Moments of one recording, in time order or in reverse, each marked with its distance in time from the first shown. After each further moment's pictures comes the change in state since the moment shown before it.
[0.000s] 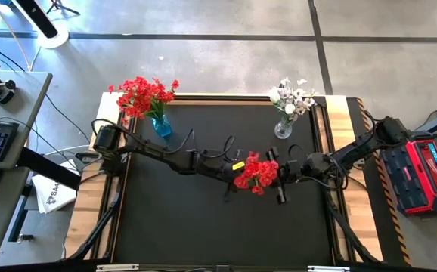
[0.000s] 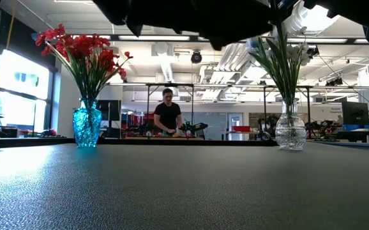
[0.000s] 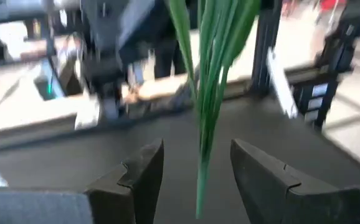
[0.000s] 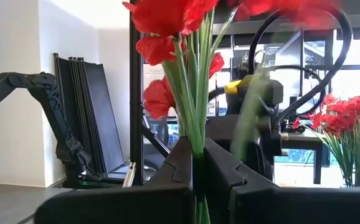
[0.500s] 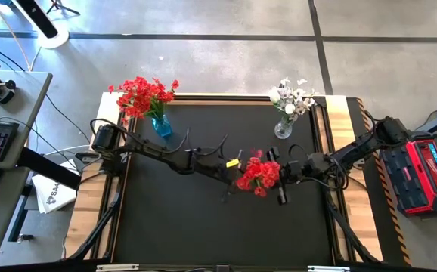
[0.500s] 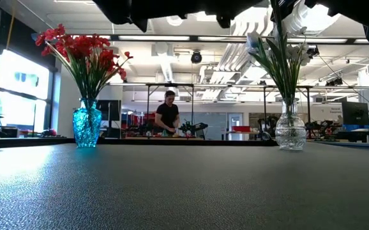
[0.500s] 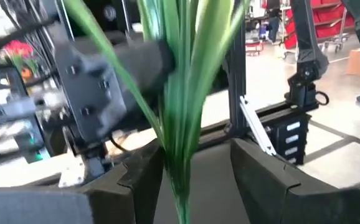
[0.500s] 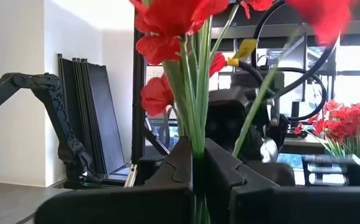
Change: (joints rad) left arm -0.001 -0.008 -0.001 0.156 0.112 0.036; right arm 0.001 0.000 0.000 0.011 -0.008 -0.018
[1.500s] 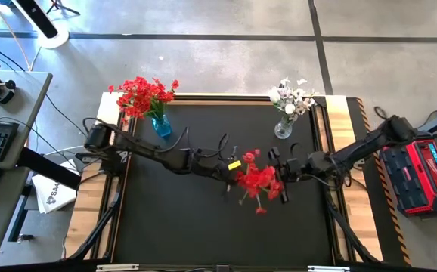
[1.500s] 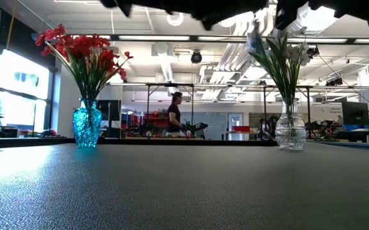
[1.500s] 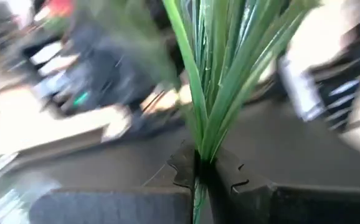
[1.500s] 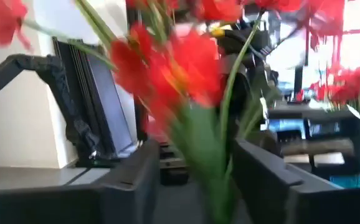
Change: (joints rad) left arm -0.027 -0.076 0.000 -0.226 -0.209 0.048; right arm 0.000 -0.130 0.001 -0.255 0.005 0.095
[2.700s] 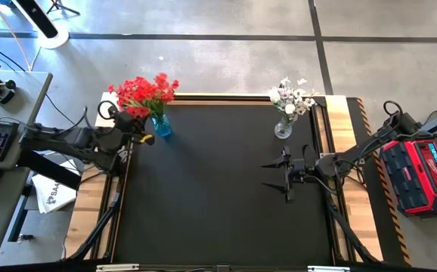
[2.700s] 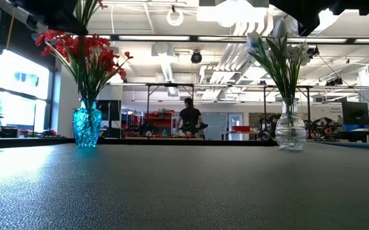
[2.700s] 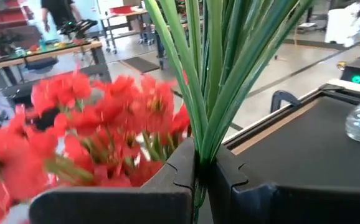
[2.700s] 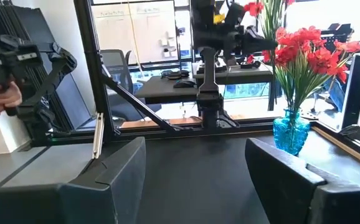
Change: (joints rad) left arm -0.012 -1.254 -0.542 -0.888 -1.167 -0.432; right arm 0.136 -0.205 -0.001 -0.366 0.336 0.039
